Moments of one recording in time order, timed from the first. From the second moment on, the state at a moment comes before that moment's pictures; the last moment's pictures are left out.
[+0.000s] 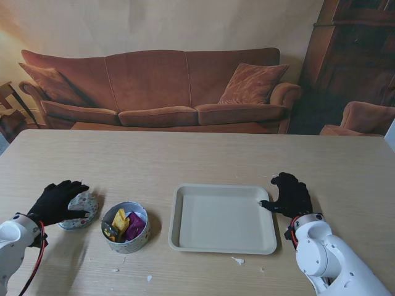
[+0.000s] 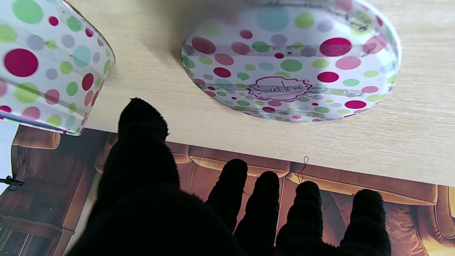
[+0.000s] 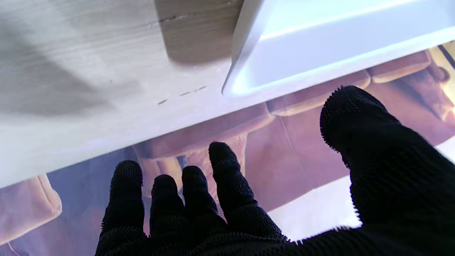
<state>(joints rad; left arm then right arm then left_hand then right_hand) 1.65 -1.02 -1.66 -1.30 0.94 -0.47 -0.03 -1.68 -1.10 1.36 -1.52 -0.78 0.05 -0.20 0.85 -0.24 -0.01 -0.03 0.38 0.23 0.13 0.39 0.32 0.21 0.13 0.30 0.17 0.22 0.12 0.41 -0.04 0.40 0.27 0.59 0.37 -0.64 0.89 -0.11 0.38 0.28 0.63 0.17 0.22 0.22 0.44 0.24 0.20 0.13 0.17 0.16 0.07 0.13 0.72 0.20</state>
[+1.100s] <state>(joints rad) 1.41 -0.99 -1.46 -1.09 0.93 -0.38 -0.15 -1.91 -1.13 1.27 -1.80 -0.94 -0.21 -0.60 0.81 -0.22 -0.01 -0.03 0.30 0.19 0.11 0.39 0.21 0.20 0.11 0.30 0.11 0.19 0.09 0.41 -0.04 0.40 0.24 0.62 0.38 -0.63 0.90 -0.11 0.43 0.22 0.64 0.21 0.34 0.22 0.45 0.25 0.34 0.19 0.18 0.15 0.16 0.22 0.73 0.21</state>
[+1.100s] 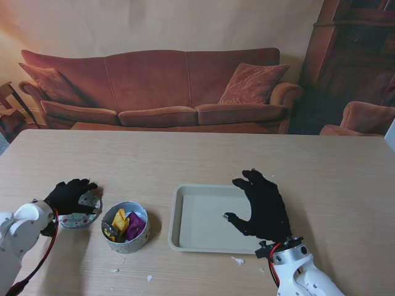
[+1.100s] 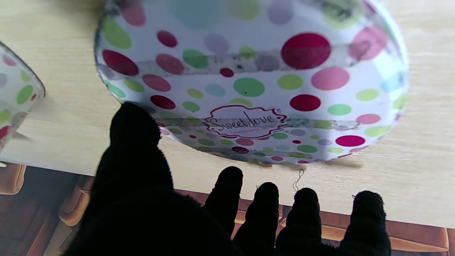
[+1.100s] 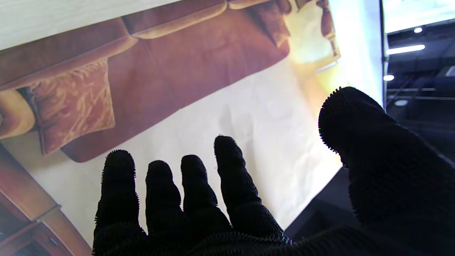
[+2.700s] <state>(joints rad) 1.44 -0.97 -1.45 -1.15 0.91 -0.35 -0.27 -1.91 -1.14 1.20 -1.76 -0.91 -0.23 -0.63 0.73 -0.32 0.00 -0.03 0.22 0.20 0.07 0.40 0.16 0.21 0.10 0.41 0.08 0.20 0.17 0.58 -0.04 0.42 0.45 0.74 0.42 -0.59 0.92 -0.11 0.49 0.19 0.64 0.29 0.39 0.22 0.44 0.24 0.38 0.20 0.18 0.15 0.17 0.25 0.77 0.21</state>
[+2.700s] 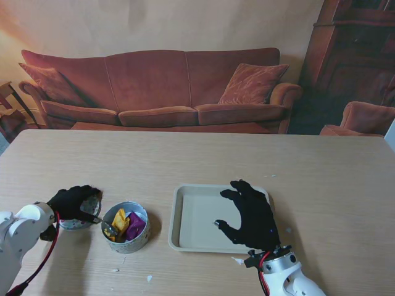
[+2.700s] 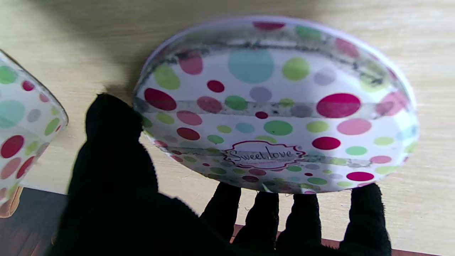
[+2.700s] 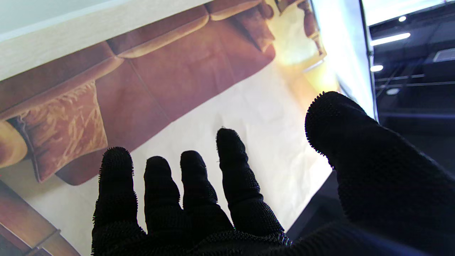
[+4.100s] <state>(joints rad) 1.43 -0.97 -1.46 -1.17 1.09 -0.33 -0.17 -1.89 -1.13 1.20 -1.74 -0.96 -0.24 -0.61 0.48 -0.58 0.22 -0.23 0.53 0.29 0.52 0.47 0.76 0.16 0.87 1.04 1.10 0.06 1.39 1.29 1.07 0.07 1.83 1.05 0.43 -0.59 0.92 -0.11 0.49 0.18 0.64 0.34 0.39 0.22 0.44 0.25 0.39 0.20 0.18 0.16 0.19 0.25 0.80 0.21</state>
